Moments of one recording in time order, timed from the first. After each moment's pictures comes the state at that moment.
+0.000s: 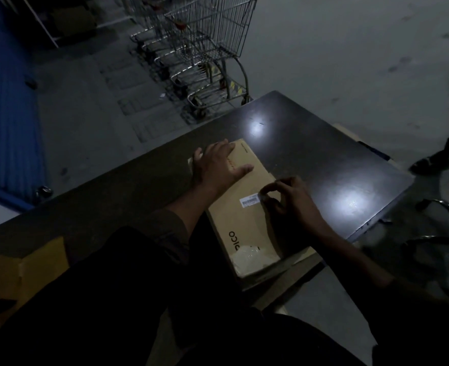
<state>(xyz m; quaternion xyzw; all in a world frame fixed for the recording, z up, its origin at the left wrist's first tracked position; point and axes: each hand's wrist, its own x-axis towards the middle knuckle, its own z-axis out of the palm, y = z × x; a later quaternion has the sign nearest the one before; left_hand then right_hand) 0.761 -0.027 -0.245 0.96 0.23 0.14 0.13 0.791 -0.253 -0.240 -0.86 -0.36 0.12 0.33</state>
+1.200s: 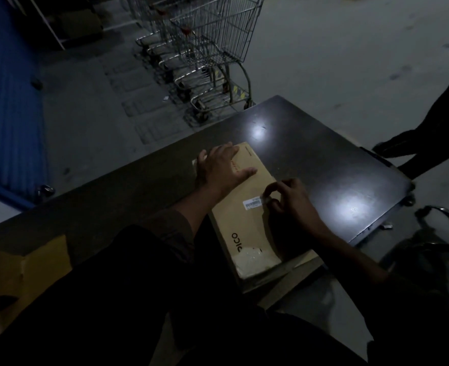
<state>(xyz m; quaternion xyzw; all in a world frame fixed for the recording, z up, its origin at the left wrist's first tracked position) 0.758 -0.029 -0.242 0.95 0.22 0.14 0.13 0.790 -0.246 -0.239 -0.87 -0.36 0.11 0.33</state>
